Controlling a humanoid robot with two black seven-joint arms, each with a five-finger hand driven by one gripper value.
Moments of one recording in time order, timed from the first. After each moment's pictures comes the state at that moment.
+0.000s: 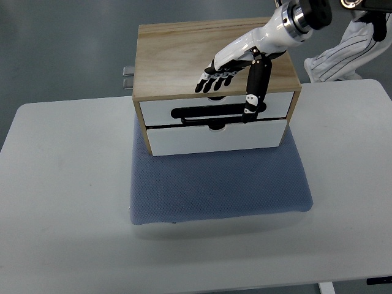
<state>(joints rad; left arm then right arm) 0.05 0.00 -0.28 -0.10 0.04 -0.02 -0.17 2.02 -0.46 -0.55 1.29 -0.48 0.61 0.06</state>
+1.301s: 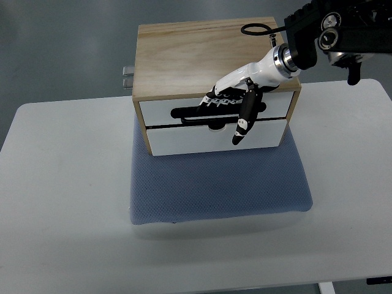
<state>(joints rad) 0.05 0.00 -0.28 -0.10 0.04 -0.02 -0.17 1.88 -0.44 -0.56 1.29 -0.36 0.48 -0.01</state>
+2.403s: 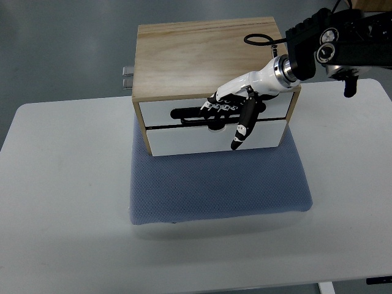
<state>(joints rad) 0.05 0.00 -0.28 -0.10 0.04 -0.02 -0.17 1.82 -0.44 -0.55 1.29 -0.36 0.44 0.00</state>
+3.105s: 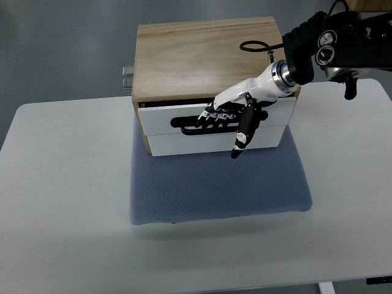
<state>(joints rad) 0.05 0.00 -0.28 -0.10 0.04 -0.02 -0.17 1.84 -0.44 -0.55 1.33 -0.35 0.48 0.01</state>
